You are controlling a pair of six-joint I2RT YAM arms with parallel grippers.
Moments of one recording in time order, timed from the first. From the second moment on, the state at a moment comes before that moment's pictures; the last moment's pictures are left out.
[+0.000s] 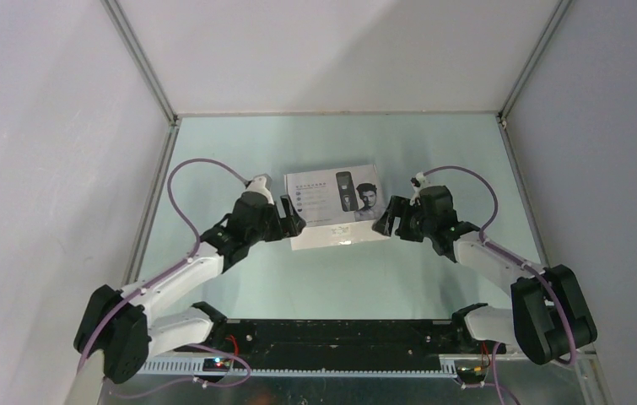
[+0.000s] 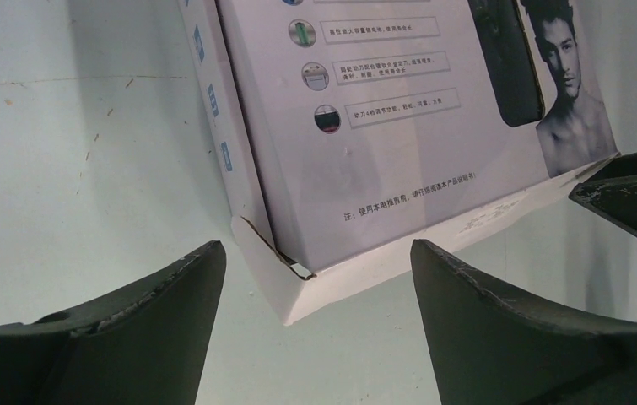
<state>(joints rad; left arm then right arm) -0.56 1.09 0.60 -0.14 -0.04 -0.64 0.36 1.24 0.58 -0.03 -0.28 0.55</state>
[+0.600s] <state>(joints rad) -0.57 1.17 0.69 -0.26 0.03 -0.65 0.36 1.24 0.58 -0.06 -0.32 0.58</state>
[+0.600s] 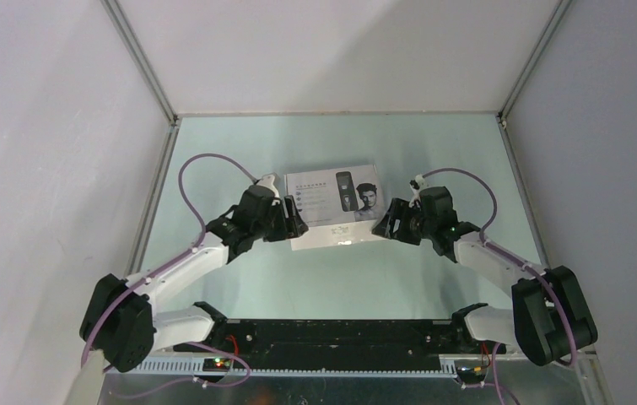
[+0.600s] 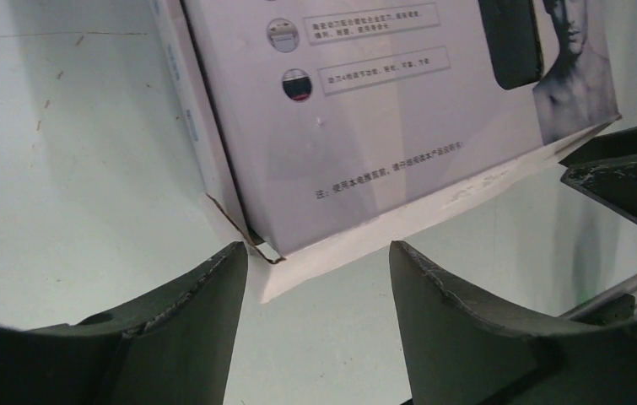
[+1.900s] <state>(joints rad) -0.59 1.14 0.76 -0.41 0.12 -0.69 0.38 1.07 0.63 -0.28 -0.35 0.67</state>
